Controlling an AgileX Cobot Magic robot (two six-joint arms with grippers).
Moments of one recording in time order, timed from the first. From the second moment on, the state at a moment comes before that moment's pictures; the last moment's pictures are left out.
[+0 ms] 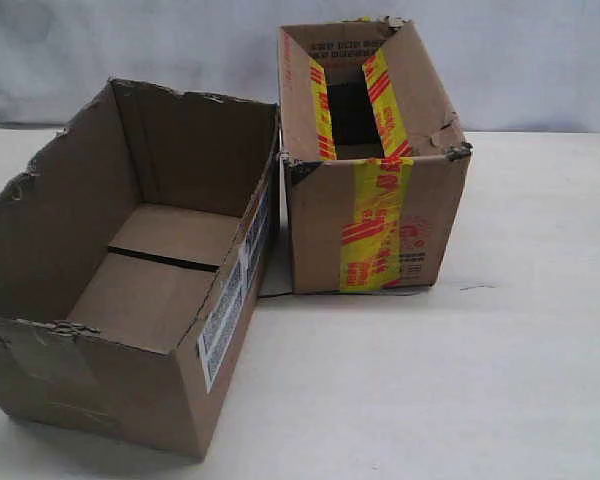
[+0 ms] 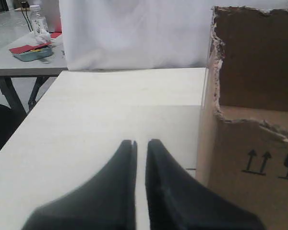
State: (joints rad) left arm -0.02 0.00 0.00 0.20 0.31 -0.13; right arm 0.01 0.00 0.00 0.15 0.16 -0.08
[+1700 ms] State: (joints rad) left arm -0.51 0.57 -0.55 -0.02 0.68 -0.16; right arm 0.01 0.00 0.00 0.15 0.16 -0.08
